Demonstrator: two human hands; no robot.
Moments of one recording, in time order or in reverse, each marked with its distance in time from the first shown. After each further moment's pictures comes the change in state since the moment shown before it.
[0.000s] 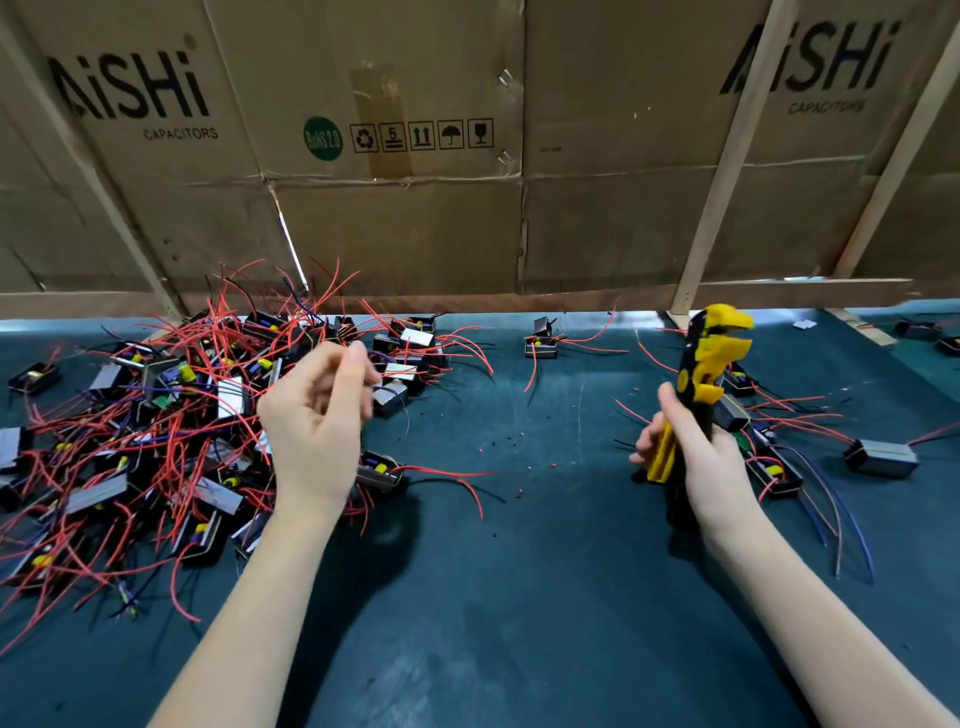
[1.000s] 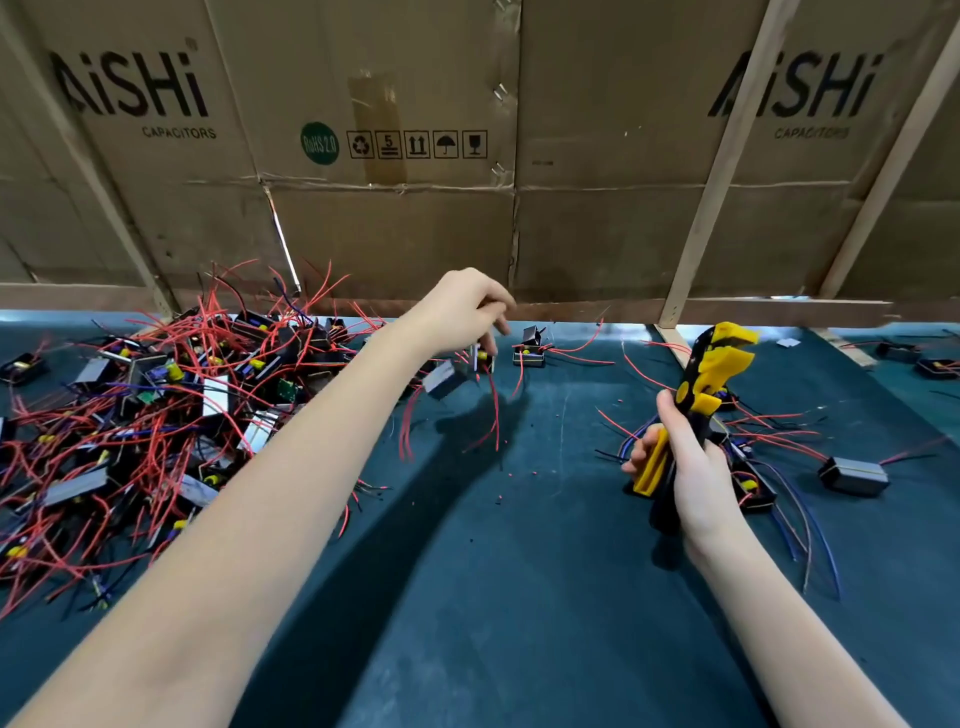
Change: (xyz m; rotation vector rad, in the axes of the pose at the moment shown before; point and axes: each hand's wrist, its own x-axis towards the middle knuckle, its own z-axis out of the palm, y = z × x) left_hand 0.103 0.018 0.112 0.475 -0.826 -0.047; right_hand 0.006 0.000 -0.008 0.032 0.055 0.028
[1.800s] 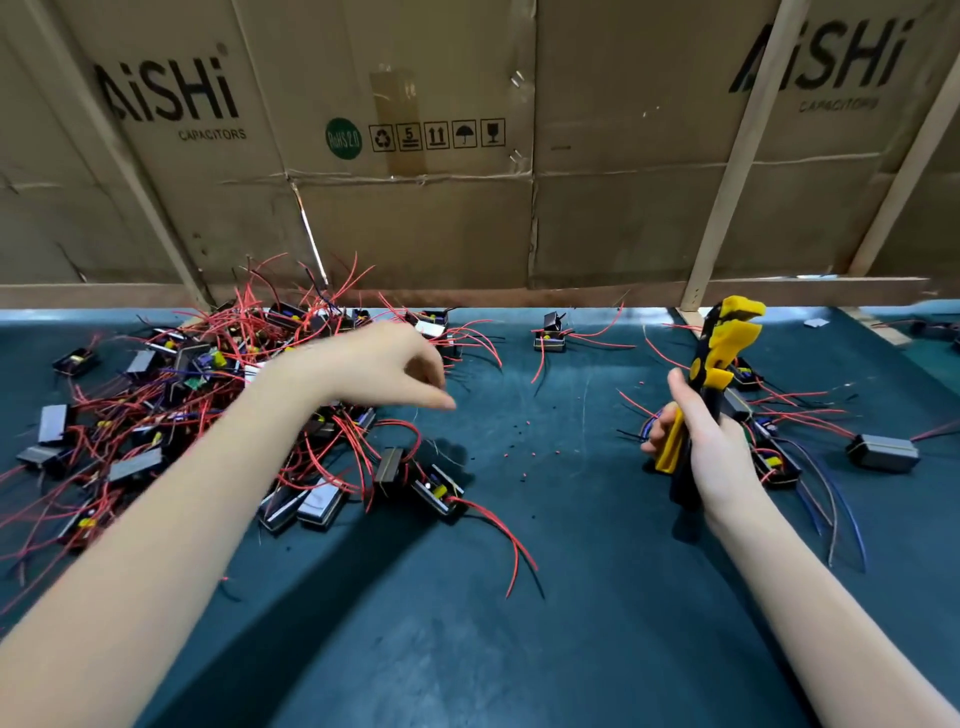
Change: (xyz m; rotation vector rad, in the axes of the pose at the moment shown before) left_hand -0.103 -0.023 -0.047 0.342 -0.332 -0.021; right_hand 0.001 0.000 0.001 -0.031 -0.027 0.010
